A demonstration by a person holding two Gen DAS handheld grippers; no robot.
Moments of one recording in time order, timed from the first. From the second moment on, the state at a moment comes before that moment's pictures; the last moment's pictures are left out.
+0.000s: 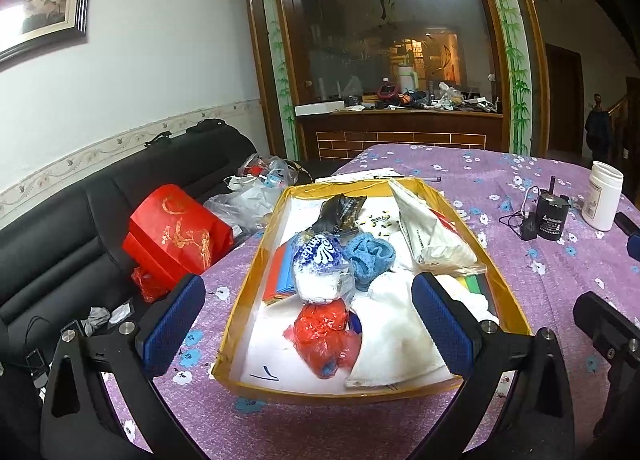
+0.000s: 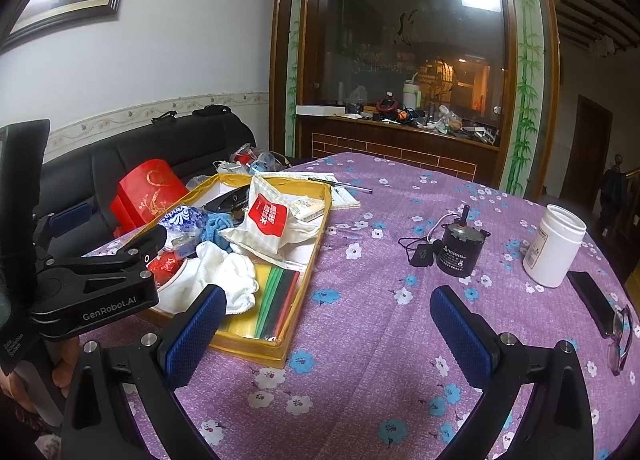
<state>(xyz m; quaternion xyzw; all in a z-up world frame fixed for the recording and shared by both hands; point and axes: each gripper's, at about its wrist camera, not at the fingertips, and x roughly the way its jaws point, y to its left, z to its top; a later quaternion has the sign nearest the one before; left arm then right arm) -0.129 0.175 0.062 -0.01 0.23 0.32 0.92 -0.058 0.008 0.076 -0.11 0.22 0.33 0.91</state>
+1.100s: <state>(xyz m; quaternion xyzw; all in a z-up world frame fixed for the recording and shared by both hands) -0.129 0.184 0.055 -0.01 0.24 0.33 0.91 -0.058 0.008 0.077 -0.11 0.22 0.33 0.91</state>
